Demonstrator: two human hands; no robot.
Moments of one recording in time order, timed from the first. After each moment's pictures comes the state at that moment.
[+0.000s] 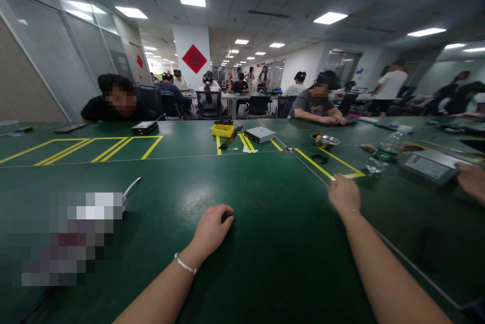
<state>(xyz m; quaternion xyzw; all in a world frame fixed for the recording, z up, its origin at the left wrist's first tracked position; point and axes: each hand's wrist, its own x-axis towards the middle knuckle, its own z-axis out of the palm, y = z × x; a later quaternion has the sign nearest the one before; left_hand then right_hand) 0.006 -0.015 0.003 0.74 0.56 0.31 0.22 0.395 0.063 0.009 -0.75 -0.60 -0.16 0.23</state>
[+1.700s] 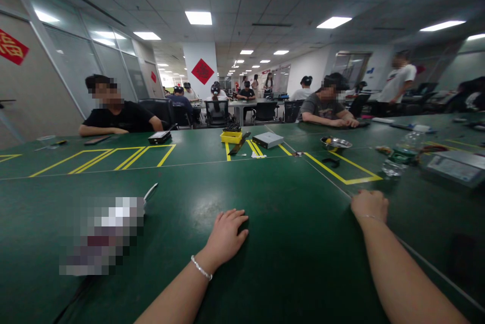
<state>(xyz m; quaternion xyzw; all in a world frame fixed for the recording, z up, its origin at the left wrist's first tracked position) 0.006 -0.022 0.001 0.82 0.52 0.20 0.12 0.426 0.061 -0.012 -0.82 -0.49 -0.08 0.28</state>
